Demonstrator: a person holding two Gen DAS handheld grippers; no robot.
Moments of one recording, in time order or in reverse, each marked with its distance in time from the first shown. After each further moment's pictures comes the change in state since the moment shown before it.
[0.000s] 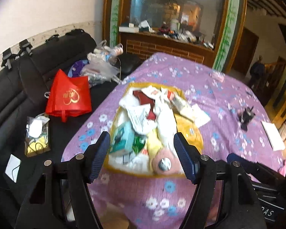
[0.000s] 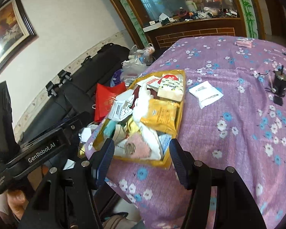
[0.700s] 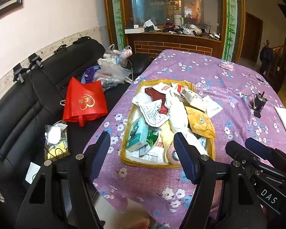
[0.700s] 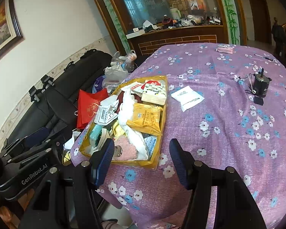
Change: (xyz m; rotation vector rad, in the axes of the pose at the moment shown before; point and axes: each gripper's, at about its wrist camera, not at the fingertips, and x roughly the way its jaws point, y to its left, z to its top) left arm -0.014 -0.011 -0.011 0.102 -0.015 0.148; right arm -0.005 0.006 -0.010 0.017 -0.062 -0.154
